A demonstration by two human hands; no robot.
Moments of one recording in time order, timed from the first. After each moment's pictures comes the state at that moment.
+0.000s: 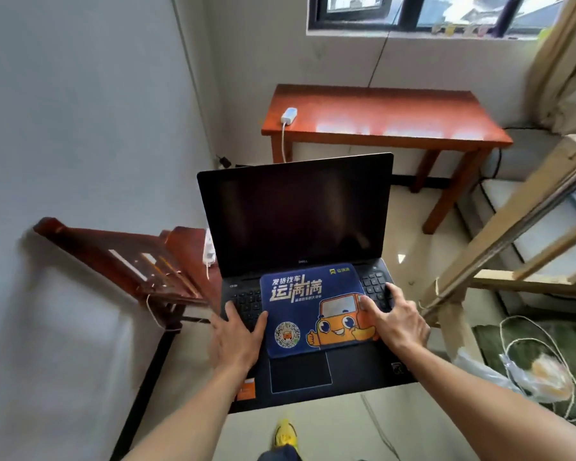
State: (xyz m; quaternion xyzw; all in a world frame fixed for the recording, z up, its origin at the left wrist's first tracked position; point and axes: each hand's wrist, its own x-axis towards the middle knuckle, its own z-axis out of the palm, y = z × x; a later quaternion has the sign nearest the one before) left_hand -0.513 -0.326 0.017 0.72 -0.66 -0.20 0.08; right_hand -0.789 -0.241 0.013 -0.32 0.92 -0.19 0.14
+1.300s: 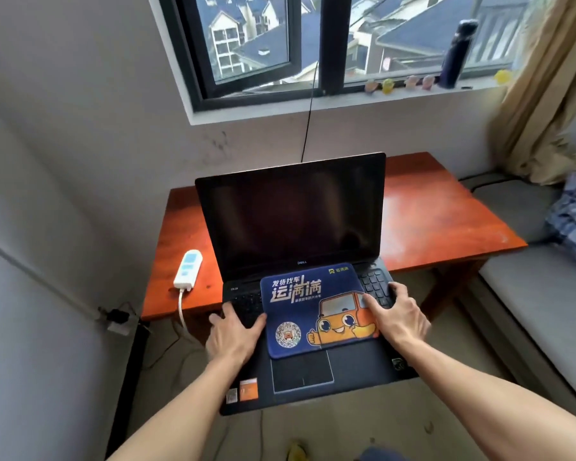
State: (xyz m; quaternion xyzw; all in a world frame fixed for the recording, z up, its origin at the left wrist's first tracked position) left_hand -1.043 -1.012 0.043 0.62 -0.75 -0.23 0.03; right_hand -1.293 -0.844 0.023 -0.18 0.95 -0.25 0.09
